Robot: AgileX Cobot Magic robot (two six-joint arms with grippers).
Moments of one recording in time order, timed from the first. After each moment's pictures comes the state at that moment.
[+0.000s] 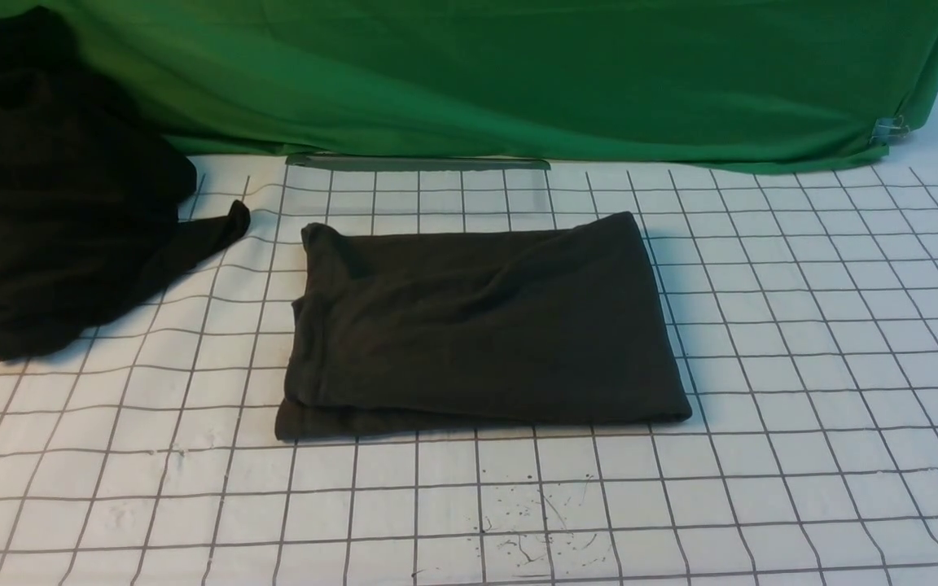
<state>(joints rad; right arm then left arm) 0.40 0.15 -0.31 0.14 -0.40 -0.25 -0.02 0.00 -0.02 -0.13 0.21 0.12</state>
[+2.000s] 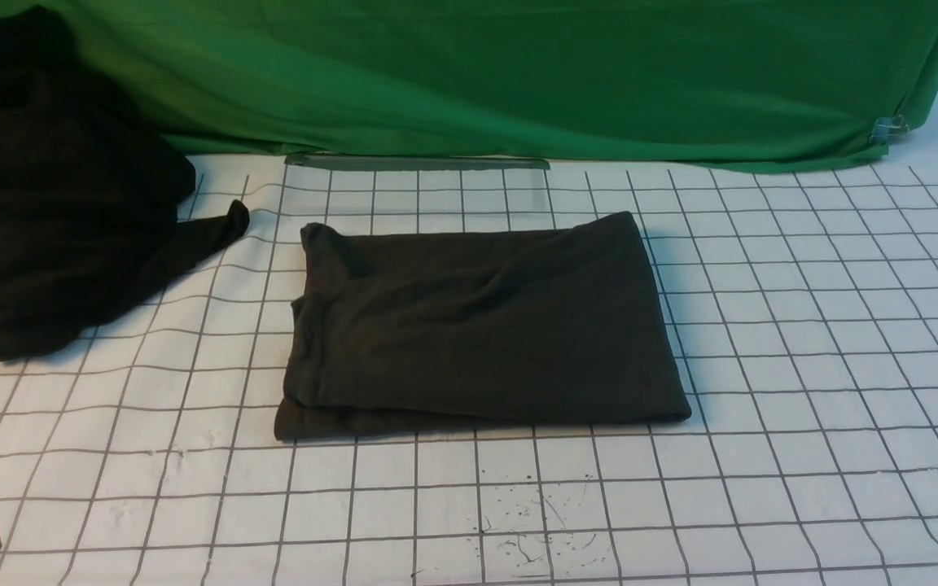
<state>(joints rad) 0.00 0.00 0.01 0.14 0.25 -0.24 -0.02 0.00 0.01 -0.05 0.23 0.13</state>
